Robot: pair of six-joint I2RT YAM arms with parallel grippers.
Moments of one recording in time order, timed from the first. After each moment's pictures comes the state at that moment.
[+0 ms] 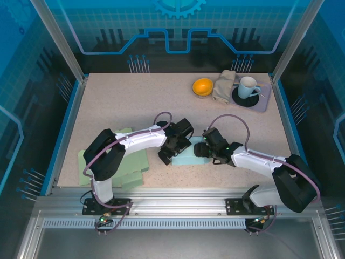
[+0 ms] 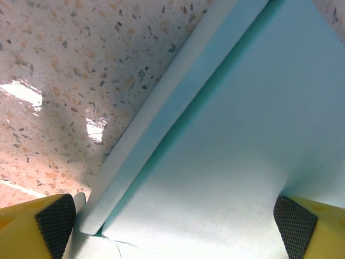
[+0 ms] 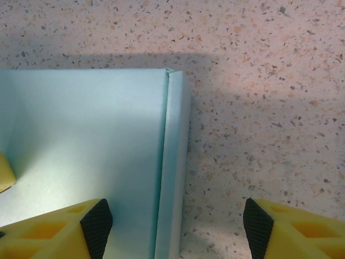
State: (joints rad) left arm -0.83 1.86 1.29 -0.79 0.03 -1.61; right arm 0.64 1.34 0.59 -0.24 0.11 0.57
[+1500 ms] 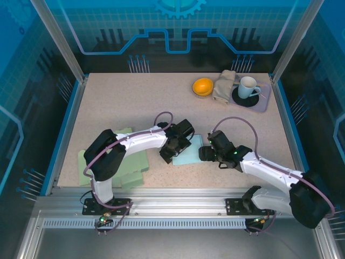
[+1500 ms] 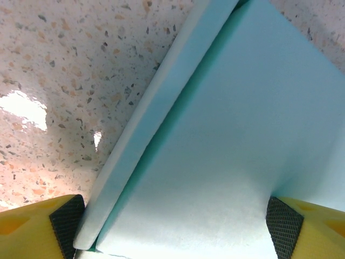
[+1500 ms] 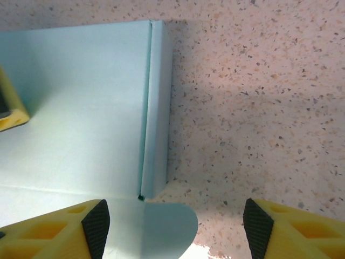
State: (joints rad) left arm -0.84 1.86 1.28 -0.76 -0.03 -1.61; right arm 0.65 1.12 0.57 -0.42 0.13 0.54
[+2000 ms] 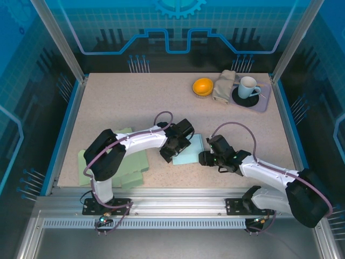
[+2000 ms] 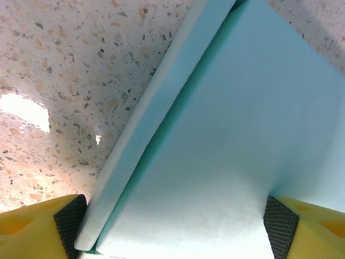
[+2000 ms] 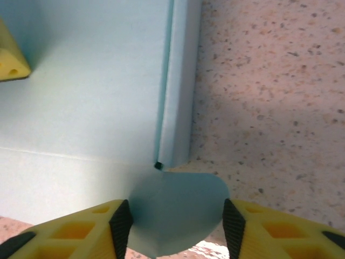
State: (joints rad) left arm -0.83 1.86 1.28 -0.75 -0.04 -1.60; right arm 0.65 1.16 0.47 -0.27 0.00 0.54
